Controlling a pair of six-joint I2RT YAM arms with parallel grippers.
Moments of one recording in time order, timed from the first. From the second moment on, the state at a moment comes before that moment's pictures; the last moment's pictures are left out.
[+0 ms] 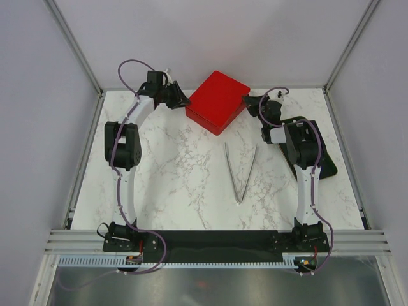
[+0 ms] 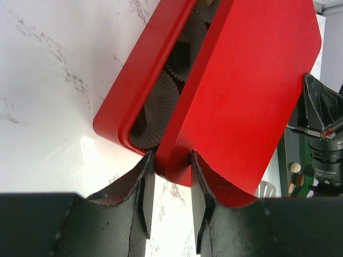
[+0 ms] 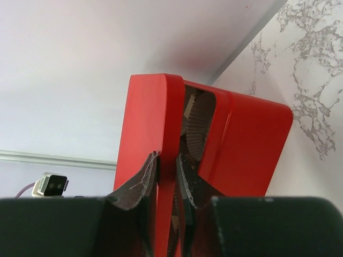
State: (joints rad) left arm -0.16 2.32 1.99 -0.37 0.49 -0.52; right arm 0.16 2.34 1.34 0.95 -0.13 1.21
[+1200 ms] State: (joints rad) left arm -0.14 2.38 2.03 -0.40 0.34 -0.46; right arm 0.18 2.37 1.36 0.95 -0.11 1.18
